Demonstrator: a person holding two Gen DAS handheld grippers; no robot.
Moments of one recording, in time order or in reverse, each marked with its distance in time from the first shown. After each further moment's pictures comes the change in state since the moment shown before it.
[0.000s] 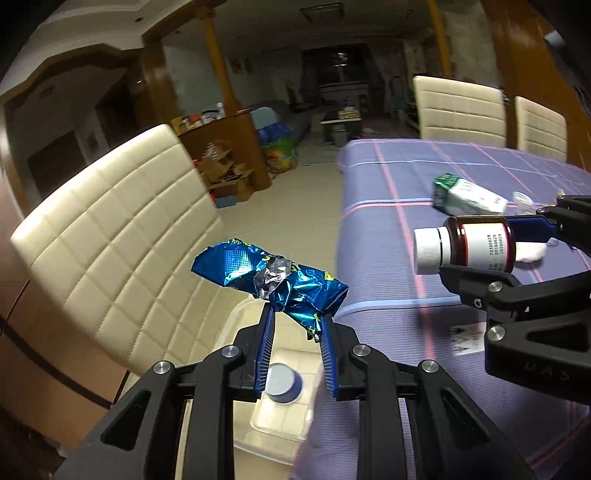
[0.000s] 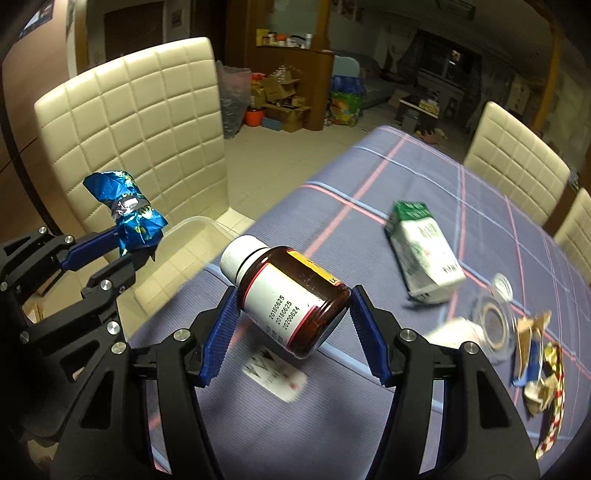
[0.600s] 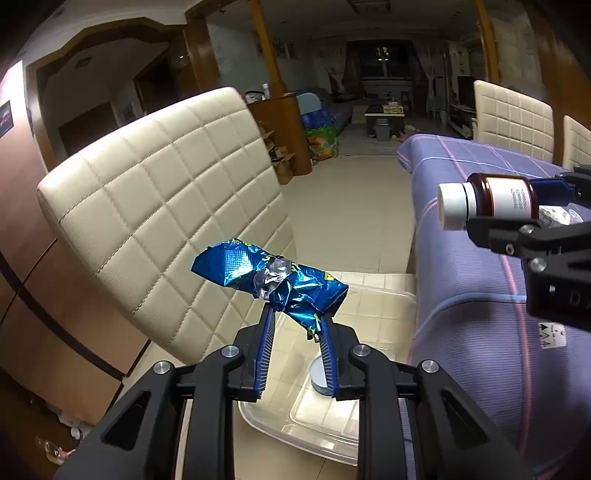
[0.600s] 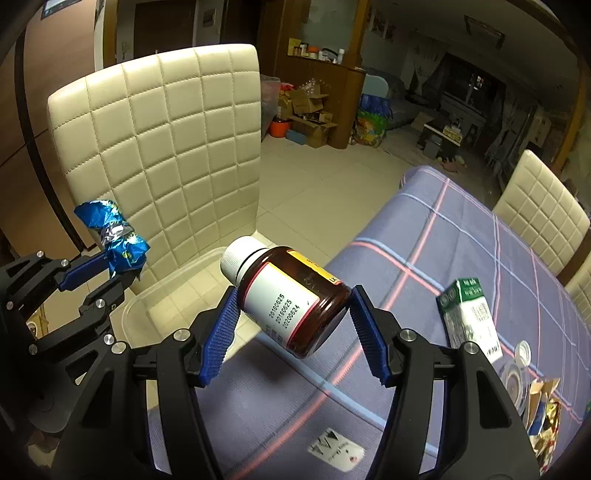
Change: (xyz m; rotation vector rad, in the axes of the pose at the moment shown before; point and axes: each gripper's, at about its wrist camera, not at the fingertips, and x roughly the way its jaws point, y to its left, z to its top) left arm 0.023 0.074 -0.016 -0.107 0.054 0.110; right arm 0.022 0.054 0.054 -0.089 -0.044 0.039
